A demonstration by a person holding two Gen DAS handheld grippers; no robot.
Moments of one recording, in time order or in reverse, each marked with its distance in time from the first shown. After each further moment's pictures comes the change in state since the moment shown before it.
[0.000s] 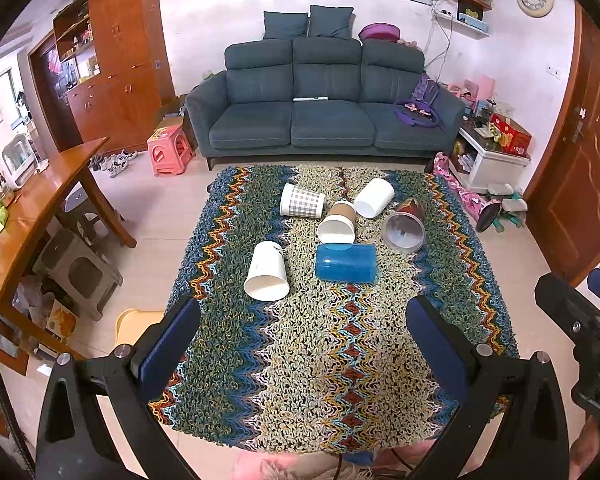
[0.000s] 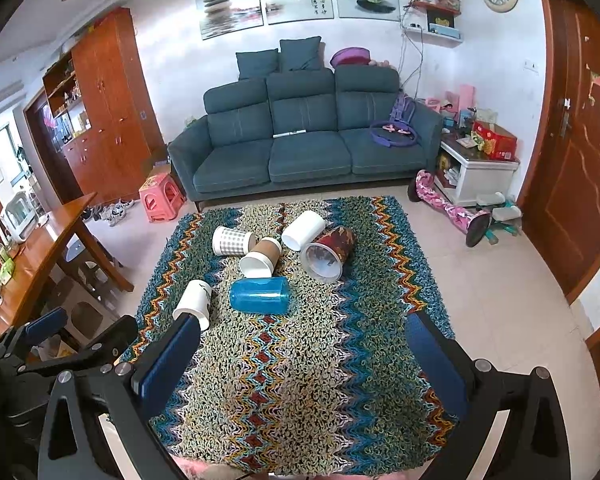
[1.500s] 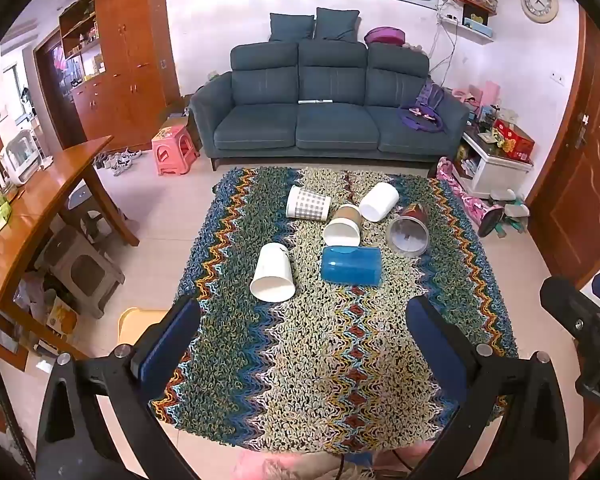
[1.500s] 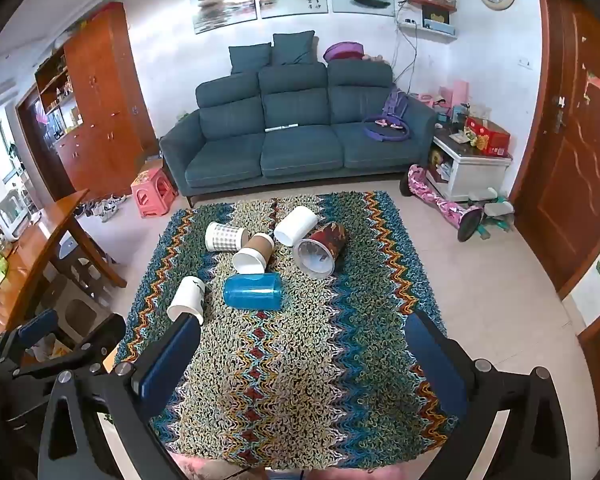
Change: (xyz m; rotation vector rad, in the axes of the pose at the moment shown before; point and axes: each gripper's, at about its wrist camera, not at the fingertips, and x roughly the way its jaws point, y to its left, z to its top) left arm -0.002 0.006 0.002 -0.002 -0.008 0.003; right arm -0.002 -0.003 0.008 0.006 0.026 -0.029
